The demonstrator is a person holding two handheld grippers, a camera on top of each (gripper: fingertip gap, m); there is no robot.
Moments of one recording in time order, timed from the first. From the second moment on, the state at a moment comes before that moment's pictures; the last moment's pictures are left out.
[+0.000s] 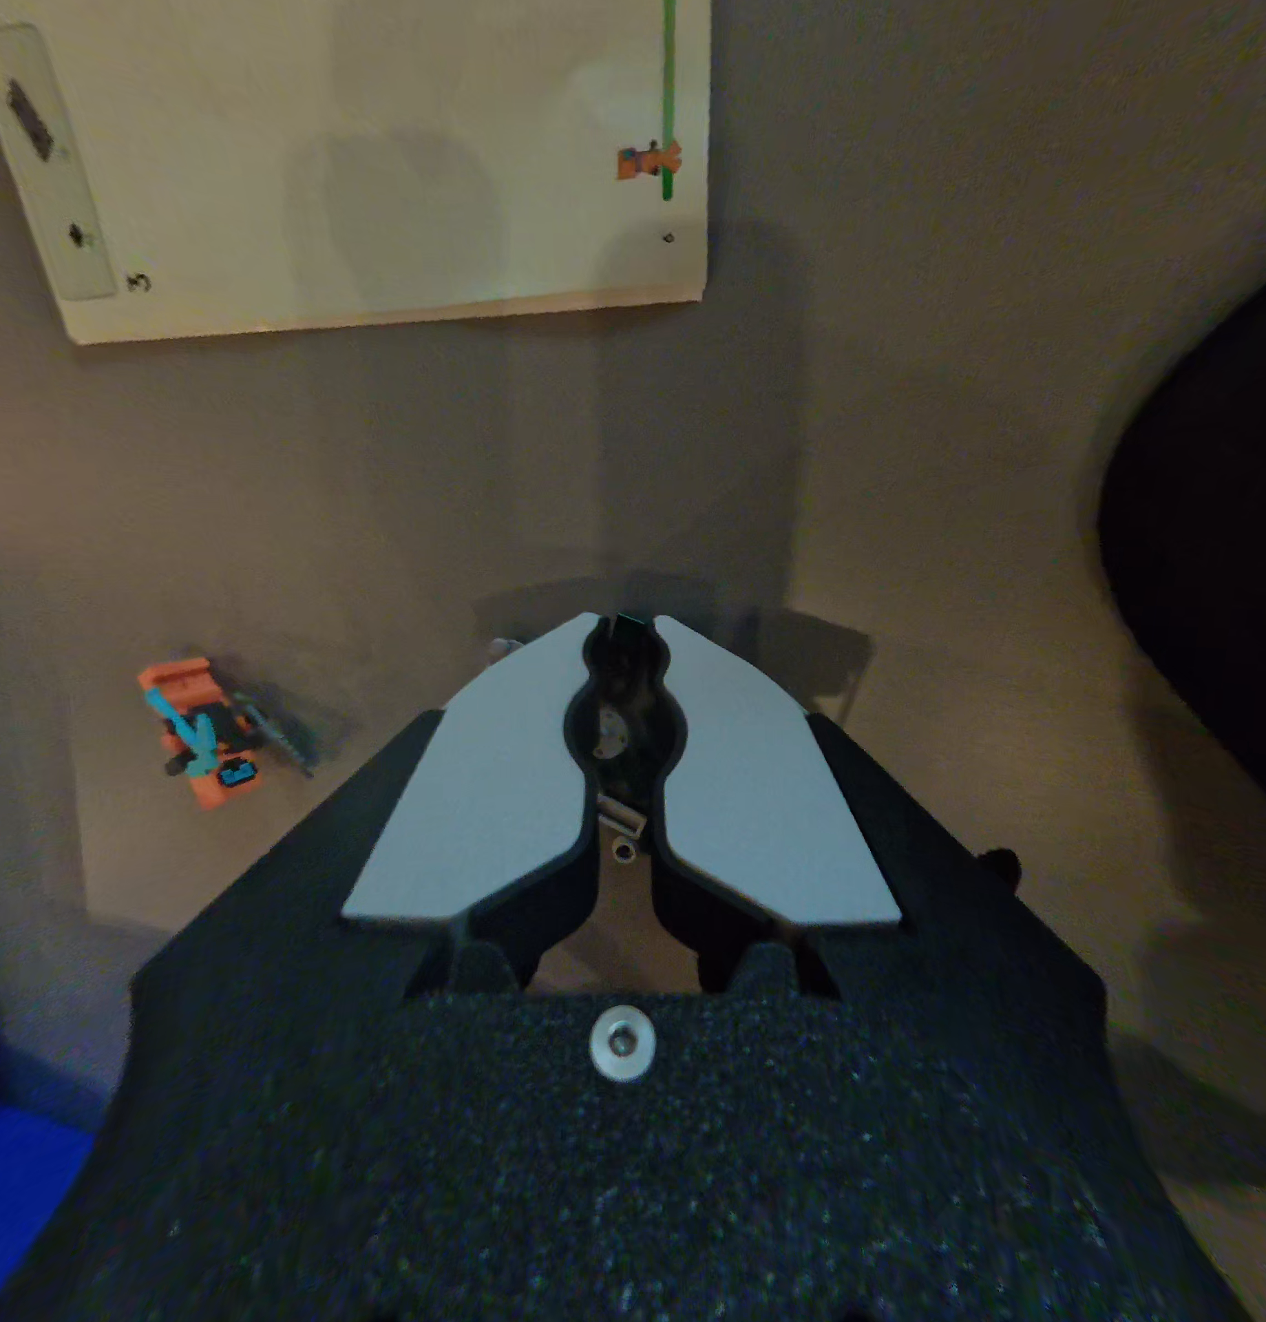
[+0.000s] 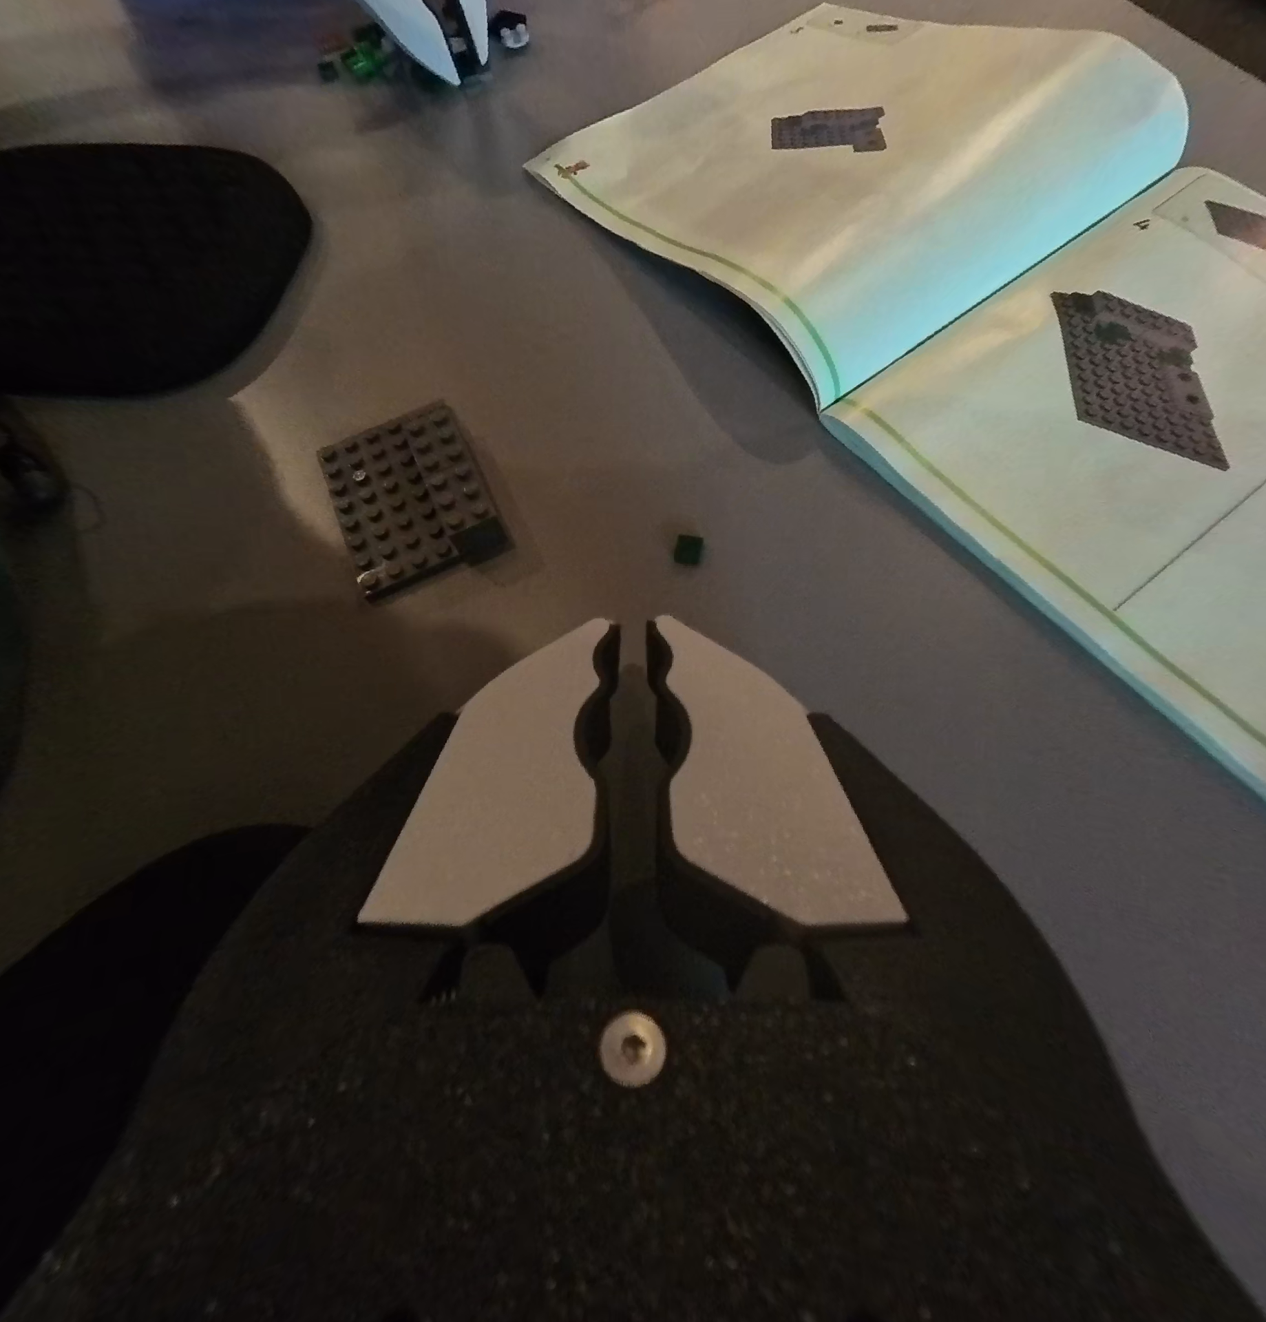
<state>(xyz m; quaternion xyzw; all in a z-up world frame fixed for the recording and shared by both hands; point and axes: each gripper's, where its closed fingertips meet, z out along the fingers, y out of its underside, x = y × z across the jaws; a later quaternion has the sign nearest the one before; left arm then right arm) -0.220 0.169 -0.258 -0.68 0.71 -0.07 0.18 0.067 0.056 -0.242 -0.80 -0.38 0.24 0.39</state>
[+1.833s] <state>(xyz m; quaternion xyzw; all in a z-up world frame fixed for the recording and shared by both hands) 0.022 0.092 -0.245 -0.60 0.76 -0.18 0.18 0.087 0.032 -0.218 -0.79 -0.36 0.24 0.44</state>
